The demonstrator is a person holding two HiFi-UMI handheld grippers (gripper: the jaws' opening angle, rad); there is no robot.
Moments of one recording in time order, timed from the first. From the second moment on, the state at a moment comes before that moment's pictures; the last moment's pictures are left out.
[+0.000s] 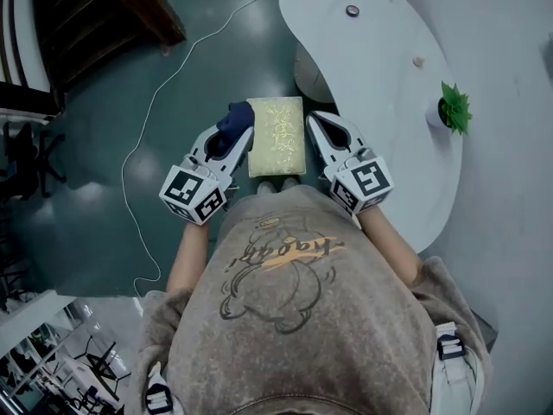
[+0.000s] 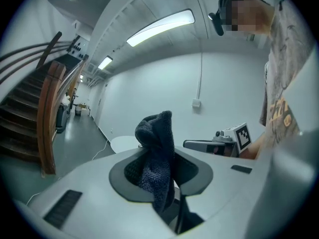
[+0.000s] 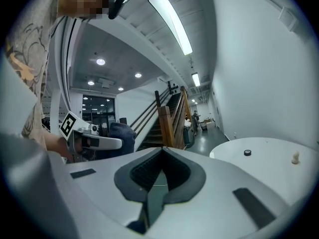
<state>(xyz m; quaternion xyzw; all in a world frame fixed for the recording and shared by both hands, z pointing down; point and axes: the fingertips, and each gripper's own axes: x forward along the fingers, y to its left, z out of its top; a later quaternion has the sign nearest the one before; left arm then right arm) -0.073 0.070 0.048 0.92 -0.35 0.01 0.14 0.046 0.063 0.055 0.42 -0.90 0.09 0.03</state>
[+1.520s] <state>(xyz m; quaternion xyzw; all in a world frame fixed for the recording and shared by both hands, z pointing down) -0.138 0.068 0.083 0.88 -0.45 -0.02 0.18 0.055 0.070 0.088 0.45 -0.89 0.11 0.05</state>
